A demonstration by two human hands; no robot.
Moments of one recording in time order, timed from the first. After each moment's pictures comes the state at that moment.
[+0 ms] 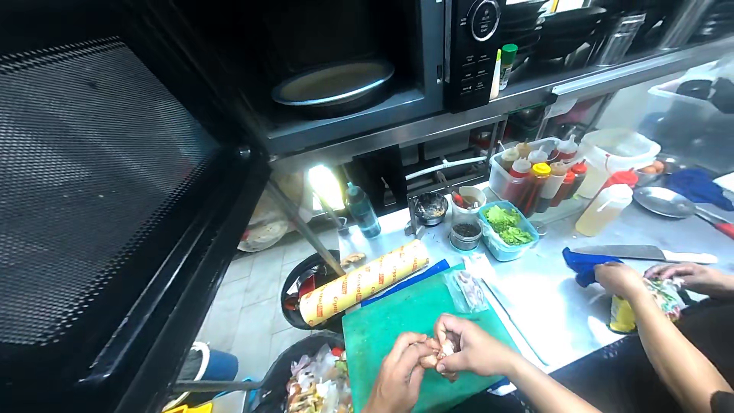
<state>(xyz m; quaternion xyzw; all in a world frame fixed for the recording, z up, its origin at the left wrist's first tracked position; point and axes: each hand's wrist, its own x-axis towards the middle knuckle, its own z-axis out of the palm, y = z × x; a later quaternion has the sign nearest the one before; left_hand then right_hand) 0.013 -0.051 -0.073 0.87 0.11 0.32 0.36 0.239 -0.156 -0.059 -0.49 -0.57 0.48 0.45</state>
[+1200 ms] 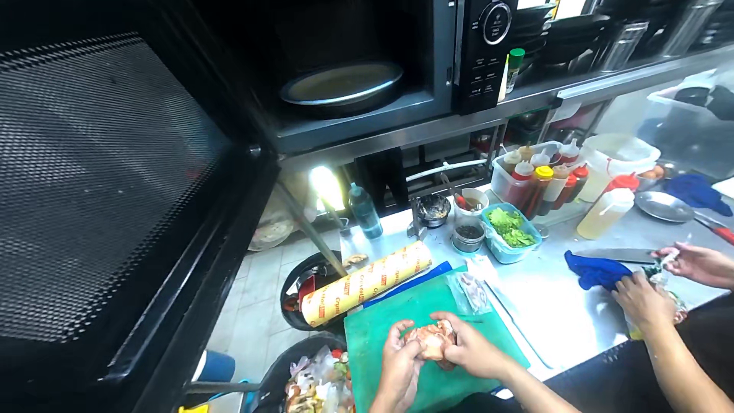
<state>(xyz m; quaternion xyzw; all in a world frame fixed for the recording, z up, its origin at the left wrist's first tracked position) 0.041 -0.054 -0.062 0.34 0.38 0.30 0.81 0.218 -0.148 -0.067 -0.59 -0.46 0.50 0.43</state>
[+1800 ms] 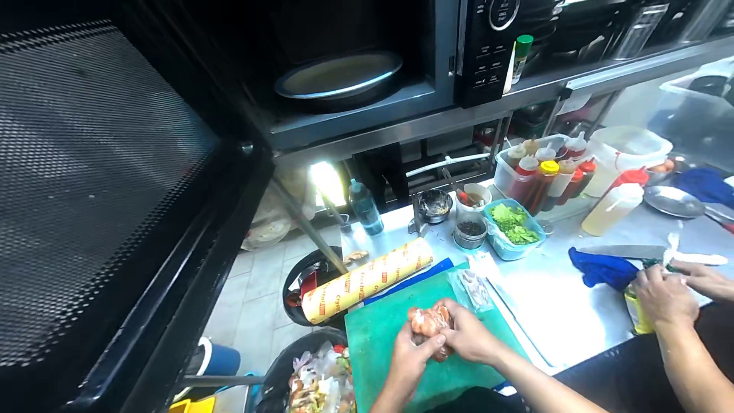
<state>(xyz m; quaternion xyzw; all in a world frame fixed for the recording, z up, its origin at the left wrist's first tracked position) 0.055 -0.050 -0.071 0.51 0.33 0.24 0.76 0.229 -0.120 -0.064 -0.67 -0.45 0.44 0.40</state>
